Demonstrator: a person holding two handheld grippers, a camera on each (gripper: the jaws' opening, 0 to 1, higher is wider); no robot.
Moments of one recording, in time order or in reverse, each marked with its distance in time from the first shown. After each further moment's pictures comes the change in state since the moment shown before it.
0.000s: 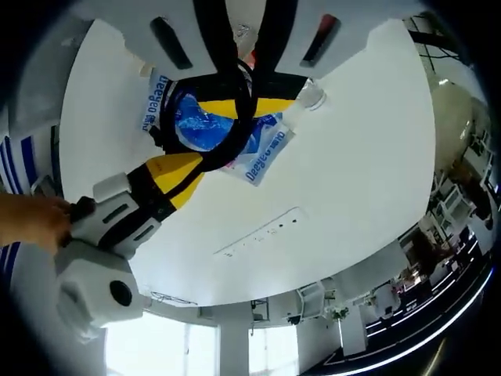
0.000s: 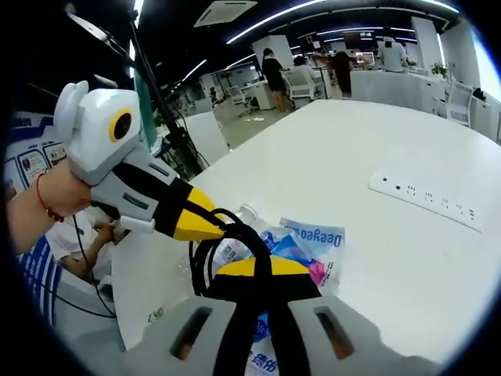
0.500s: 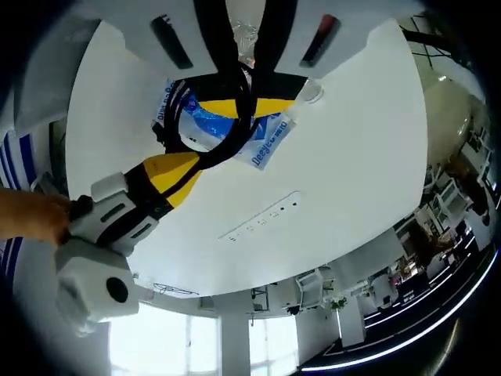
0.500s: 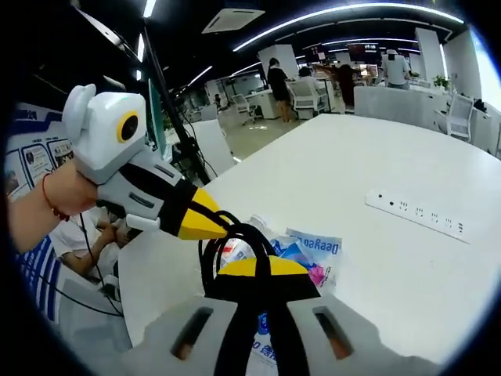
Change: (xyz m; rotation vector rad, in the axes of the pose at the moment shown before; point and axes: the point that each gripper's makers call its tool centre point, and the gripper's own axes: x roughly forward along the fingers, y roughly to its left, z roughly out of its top) left arm -0.023 -0.016 0.023 0.012 -0.051 0.012; right arm -0.038 0.016 0.016 -0.044 -0.048 -0.002
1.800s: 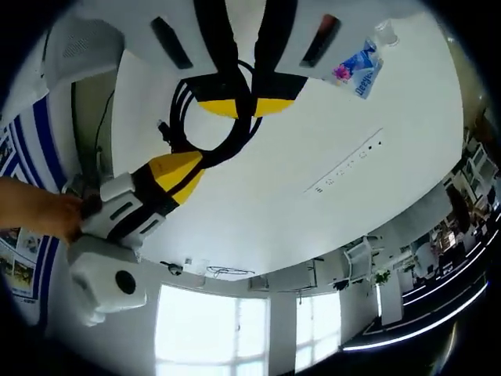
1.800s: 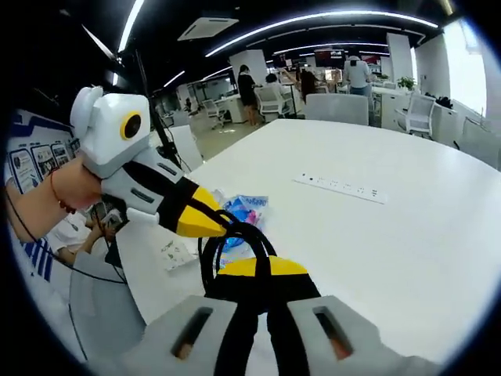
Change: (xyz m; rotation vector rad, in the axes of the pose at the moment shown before) left arm 0.034 -0.190 0.092 0.113 -0.094 -0.231; right arm -0.198 -0.055 -0.064 0.061 -0.002 -0.184
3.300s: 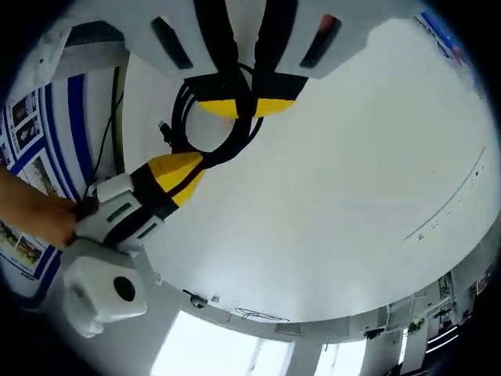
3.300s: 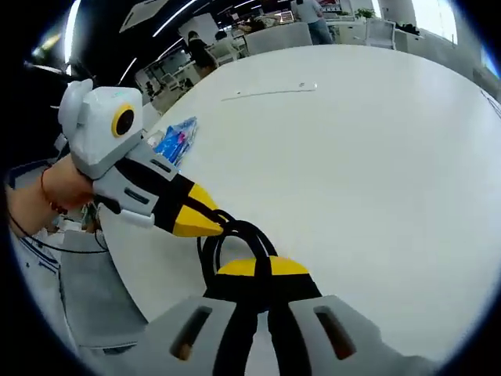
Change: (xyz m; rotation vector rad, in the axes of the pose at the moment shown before) left arm 0.176 -0.097 -0.044 -0.136 0.204 -0.232; right arm -0.028 -0.119 -0.160 0.245 0.268 -0.060
